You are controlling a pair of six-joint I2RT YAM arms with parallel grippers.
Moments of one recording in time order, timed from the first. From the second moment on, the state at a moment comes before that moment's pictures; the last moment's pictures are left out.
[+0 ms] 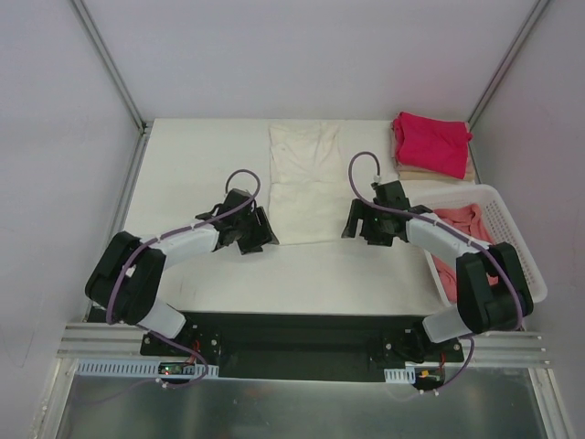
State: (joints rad) left arm -0.51 1.48 0.74 -0.22 0.18 -0.87; right arm 0.36 1.47 0.82 -0.37 -0.16 0.50
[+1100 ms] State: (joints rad) left arm -0.61 1.34 0.60 -0.14 0.25 -0.91; right arm 0.41 1.34 0.63 -0.23 -0.22 0.55
